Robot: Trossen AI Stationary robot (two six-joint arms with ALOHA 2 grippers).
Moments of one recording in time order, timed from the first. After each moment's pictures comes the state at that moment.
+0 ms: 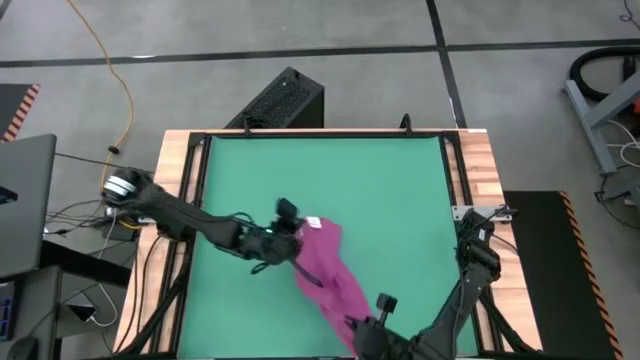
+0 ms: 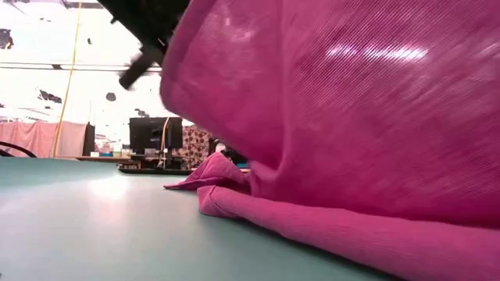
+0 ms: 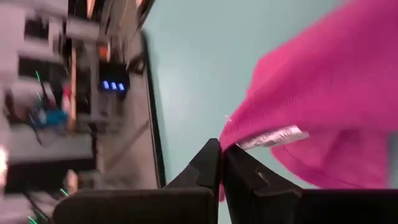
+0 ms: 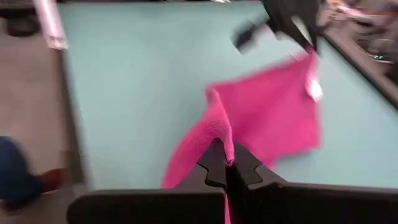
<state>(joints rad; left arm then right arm) -0.35 1.47 0.93 -0.20 -0.83 0.56 0.88 2.25 2.33 -1.48 1.00 1.12</state>
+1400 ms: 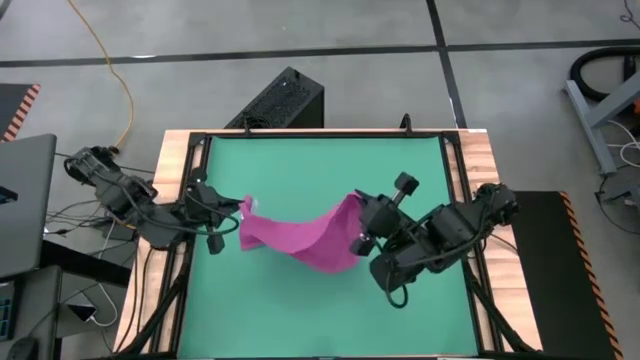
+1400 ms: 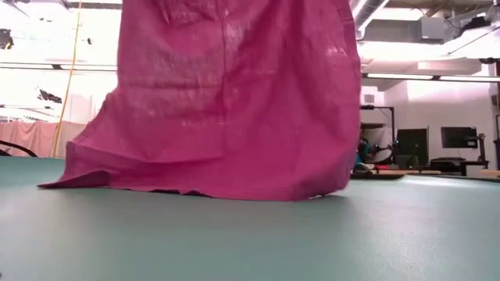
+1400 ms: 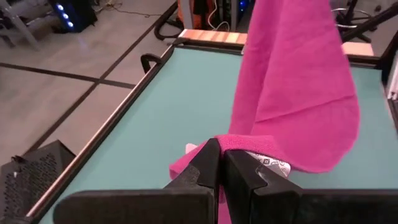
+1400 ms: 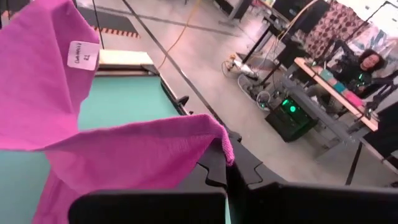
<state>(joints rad) -0.63 1.05 1.39 -0.97 -0.88 -0.46 0.57 1.84 2.35 -1.57 1.24 0.54</state>
